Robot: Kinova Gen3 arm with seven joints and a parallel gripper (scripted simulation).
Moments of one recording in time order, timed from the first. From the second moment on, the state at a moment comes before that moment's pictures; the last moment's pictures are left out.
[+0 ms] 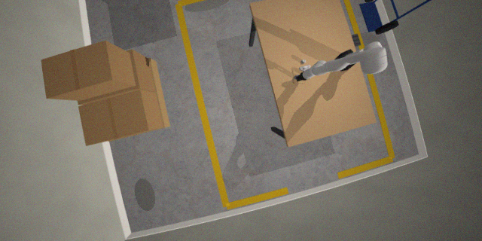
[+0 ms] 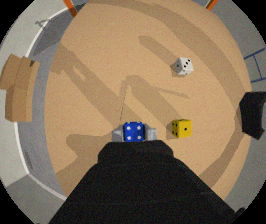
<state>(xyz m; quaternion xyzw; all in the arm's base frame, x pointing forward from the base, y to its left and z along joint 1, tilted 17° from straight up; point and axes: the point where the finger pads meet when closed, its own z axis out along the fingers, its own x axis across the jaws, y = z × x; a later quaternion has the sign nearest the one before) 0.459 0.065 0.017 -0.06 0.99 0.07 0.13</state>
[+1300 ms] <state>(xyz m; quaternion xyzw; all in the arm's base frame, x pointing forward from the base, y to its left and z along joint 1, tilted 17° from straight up) 0.459 0.065 0.017 -0.06 0.99 0.07 0.13</state>
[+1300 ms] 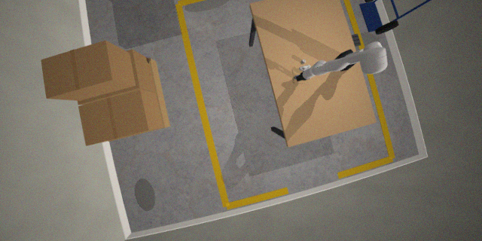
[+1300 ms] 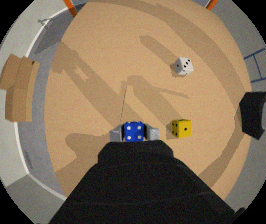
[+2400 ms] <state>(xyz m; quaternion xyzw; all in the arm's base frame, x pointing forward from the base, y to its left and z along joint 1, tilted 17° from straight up) 0.446 0.052 0.043 -0.06 0.99 0.06 0.12</state>
